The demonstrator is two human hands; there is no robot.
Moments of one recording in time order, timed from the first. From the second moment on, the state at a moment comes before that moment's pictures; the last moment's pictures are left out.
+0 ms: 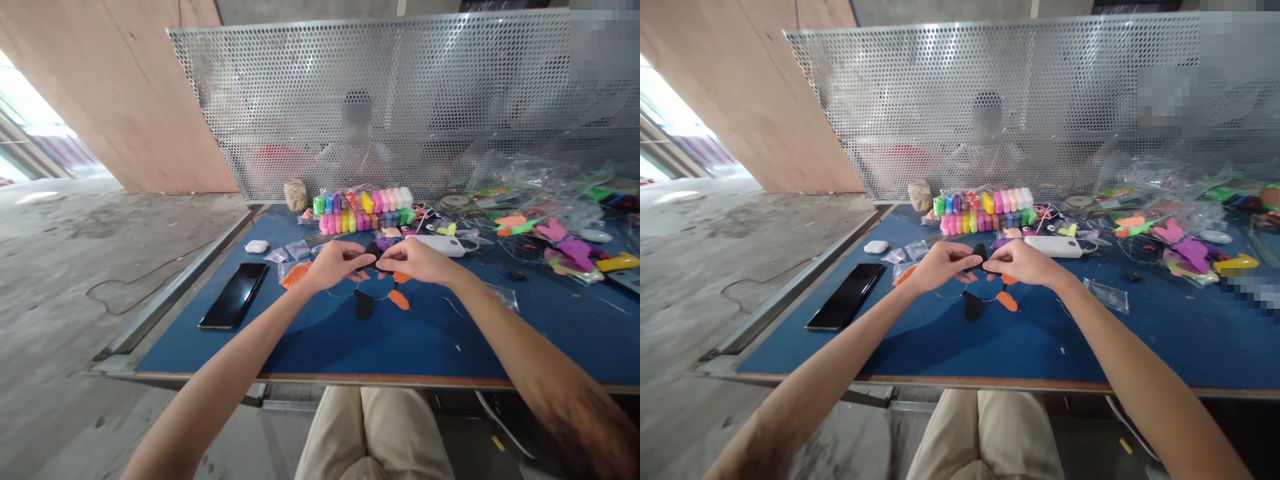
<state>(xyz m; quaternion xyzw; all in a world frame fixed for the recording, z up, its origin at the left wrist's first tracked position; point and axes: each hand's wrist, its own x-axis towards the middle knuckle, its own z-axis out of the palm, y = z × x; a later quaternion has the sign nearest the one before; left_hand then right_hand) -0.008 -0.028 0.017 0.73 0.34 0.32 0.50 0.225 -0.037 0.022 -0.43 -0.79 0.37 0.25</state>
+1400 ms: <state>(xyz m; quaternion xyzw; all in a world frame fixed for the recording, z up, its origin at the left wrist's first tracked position) -0.020 -0.021 0.026 0.79 0.29 0.39 0.38 0.222 -0.034 0.017 -0.43 -0.77 0.25 0.40</state>
